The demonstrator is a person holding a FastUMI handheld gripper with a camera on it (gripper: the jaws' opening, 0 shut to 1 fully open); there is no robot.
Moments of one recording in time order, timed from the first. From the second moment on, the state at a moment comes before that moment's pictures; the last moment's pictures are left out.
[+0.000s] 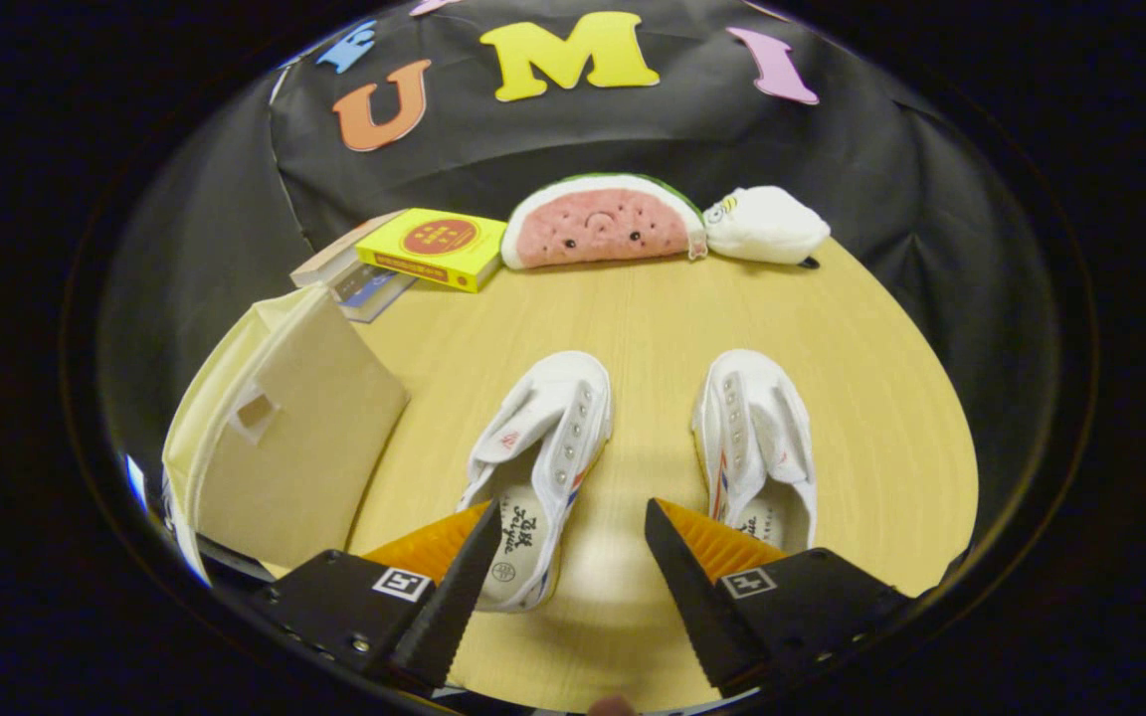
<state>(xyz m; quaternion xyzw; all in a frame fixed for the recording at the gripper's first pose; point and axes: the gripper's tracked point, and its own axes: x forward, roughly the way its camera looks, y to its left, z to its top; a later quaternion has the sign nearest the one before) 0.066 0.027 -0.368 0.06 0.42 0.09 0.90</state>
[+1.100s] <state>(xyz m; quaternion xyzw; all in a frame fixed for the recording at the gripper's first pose) 0.083 0.055 -0.390 0.24 0.51 0.04 0.82</state>
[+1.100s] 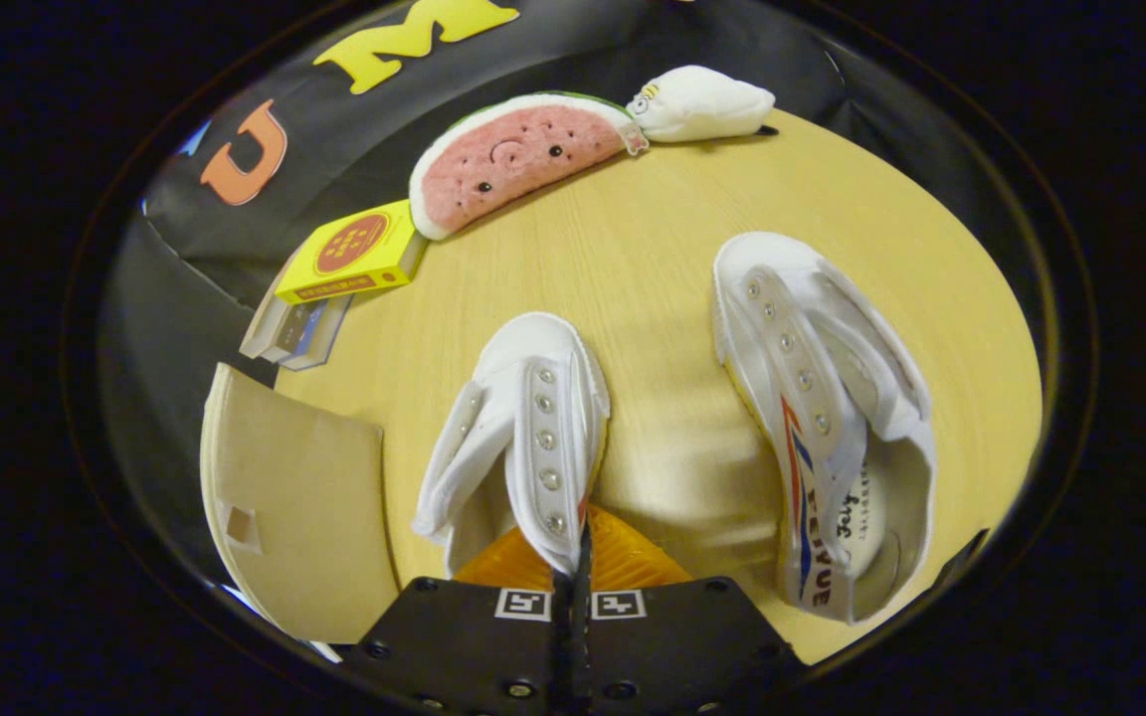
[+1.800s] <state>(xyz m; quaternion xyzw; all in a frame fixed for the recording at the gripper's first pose) 0.030 0.142 -0.204 0.31 0.40 0.02 0.86</state>
